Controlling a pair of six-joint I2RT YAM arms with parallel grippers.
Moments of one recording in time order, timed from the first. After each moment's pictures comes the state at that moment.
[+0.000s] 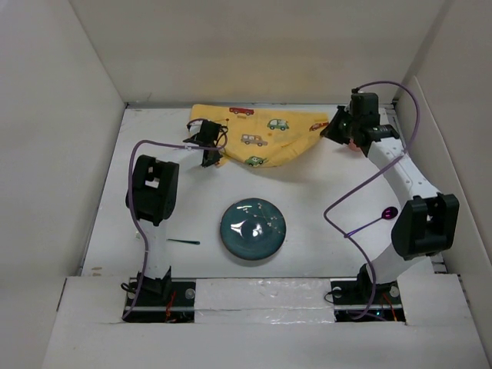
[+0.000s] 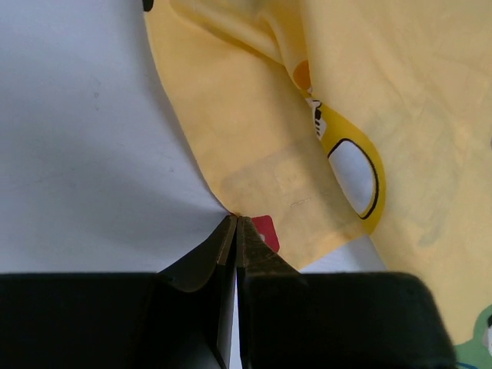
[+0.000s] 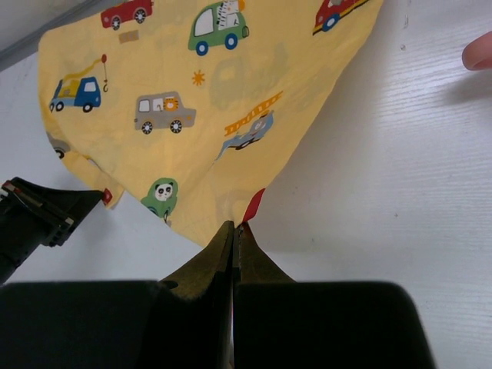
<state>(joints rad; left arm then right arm) -0.33 2.04 1.39 -0.29 -0.28 -0.71 0.14 1.61 1.42 -0.44 -0.14 0.54</state>
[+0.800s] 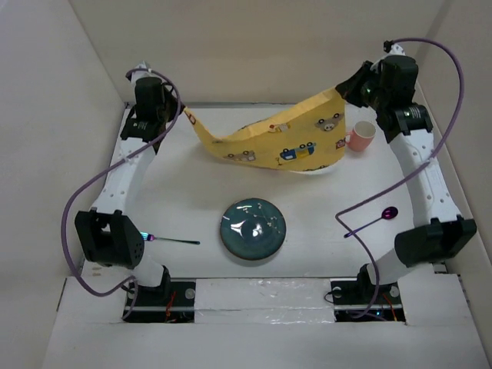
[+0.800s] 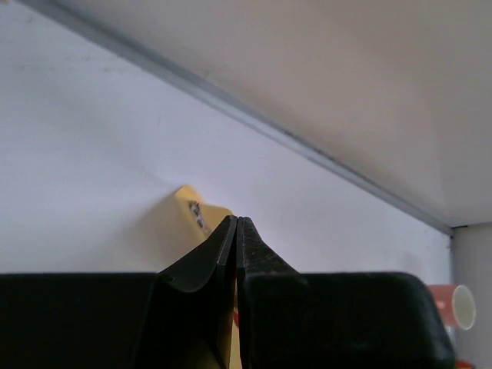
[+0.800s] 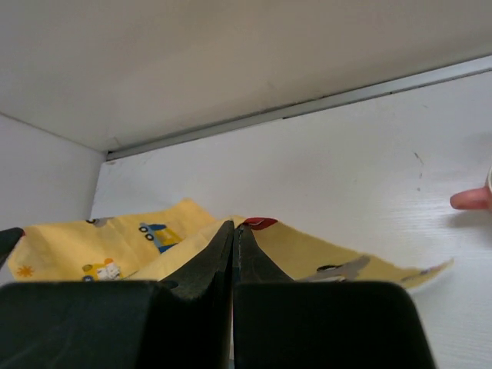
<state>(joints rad) -0.14 1.49 1.44 -0.33 -0.15 -0.65 0.12 1.48 1.73 -0.50 -0.13 0.53</state>
